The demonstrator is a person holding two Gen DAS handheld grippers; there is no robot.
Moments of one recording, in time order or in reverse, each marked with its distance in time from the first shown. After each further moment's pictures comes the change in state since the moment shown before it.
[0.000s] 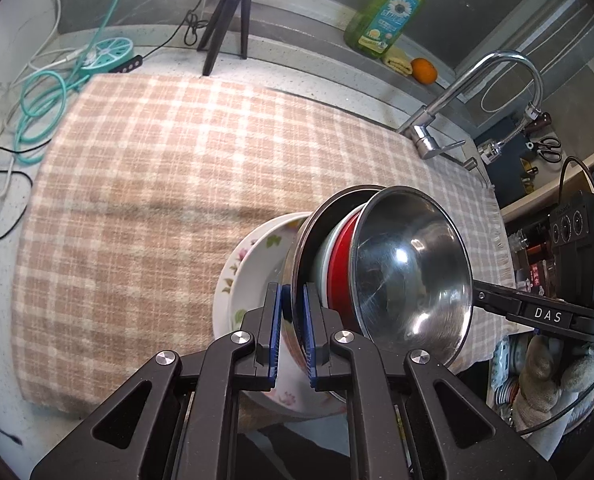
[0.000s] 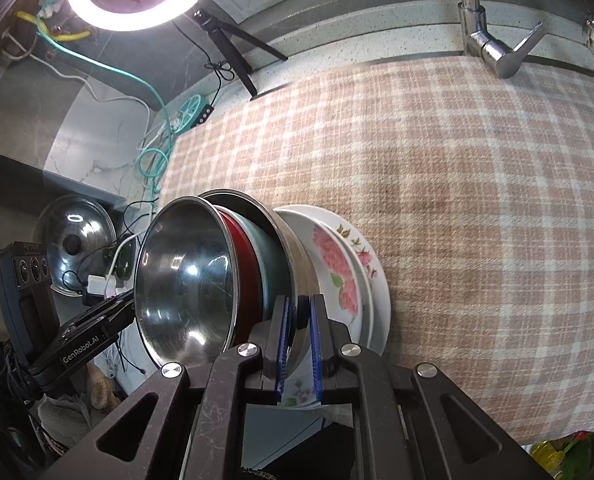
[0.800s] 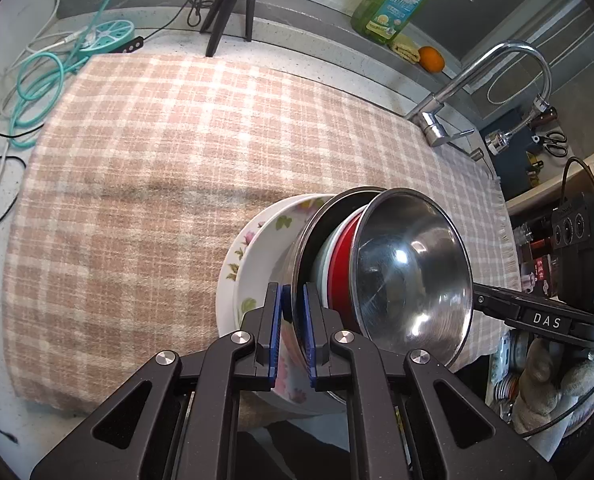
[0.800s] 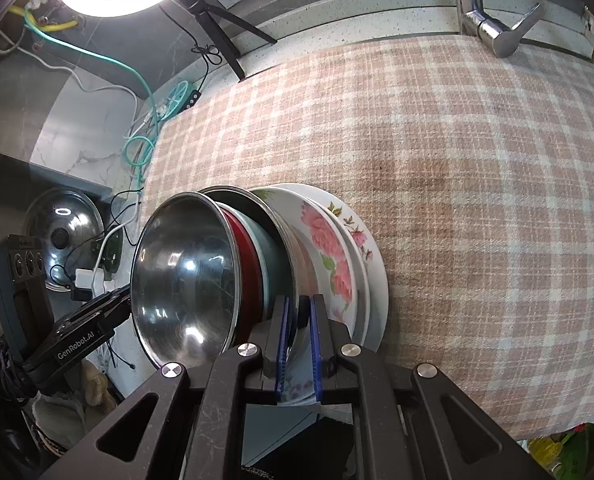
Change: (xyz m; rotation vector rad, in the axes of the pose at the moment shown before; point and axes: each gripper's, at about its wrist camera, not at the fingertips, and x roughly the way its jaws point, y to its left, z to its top) left arm 0.014 0.005 -0.005 -0.012 0.042 0.000; right arm 0.017 -0.007 -0.005 0.014 0.035 -0.027
